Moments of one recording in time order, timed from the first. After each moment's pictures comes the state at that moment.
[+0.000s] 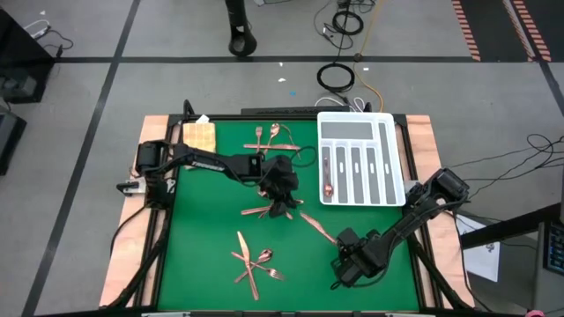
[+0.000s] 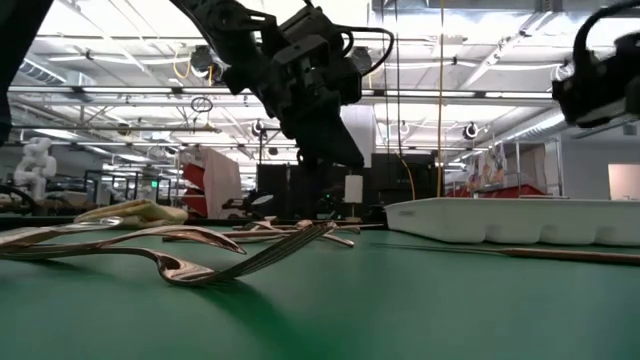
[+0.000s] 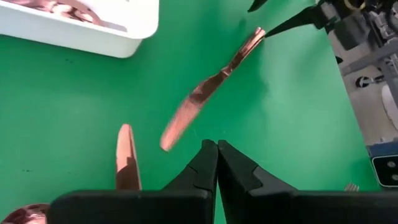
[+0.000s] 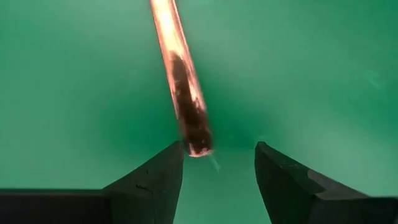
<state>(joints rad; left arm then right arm) 0.10 1.87 1.19 -0.14 0.49 -0.12 0.71 1.83 1.12 -0.89 0.10 1.72</state>
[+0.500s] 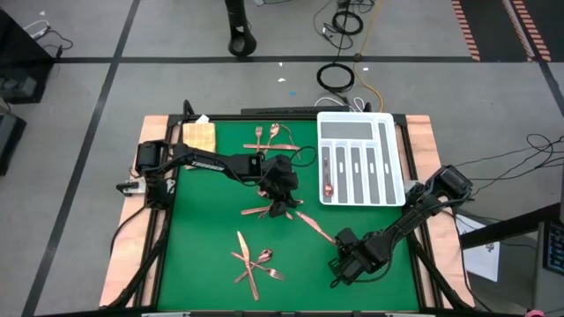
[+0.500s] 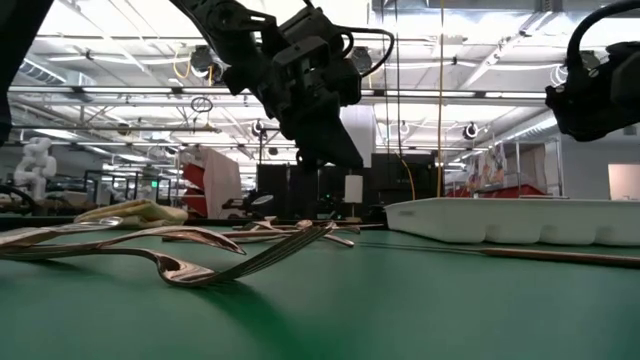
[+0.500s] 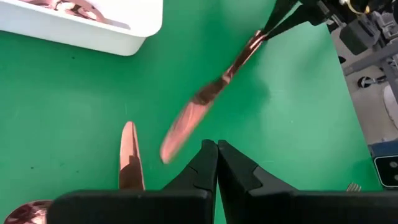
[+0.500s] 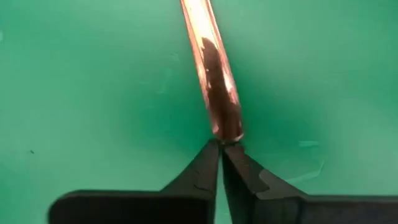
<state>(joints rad) 0.10 1.87 1.19 -0.15 0.49 -0.12 0.71 1.83 1.03 -0.70 0.06 1.73</state>
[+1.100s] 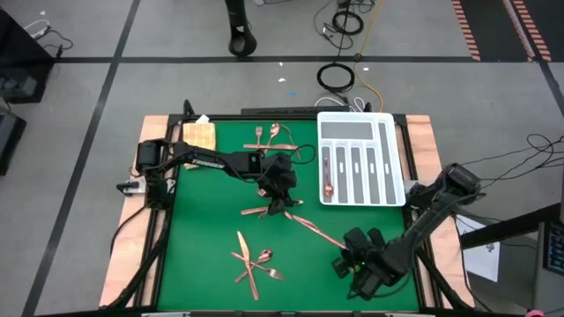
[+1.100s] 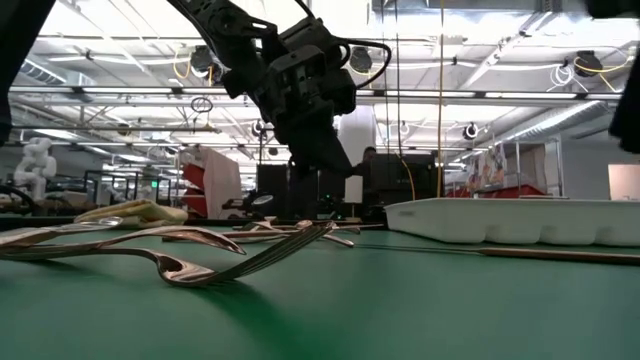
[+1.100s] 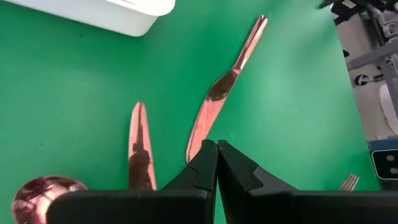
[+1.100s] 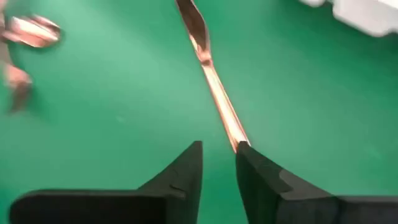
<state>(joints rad) 0.13 1.87 1.19 -0.20 0.52 -0.13 0.84 1.73 1.17 -0.95 0.56 1.84</state>
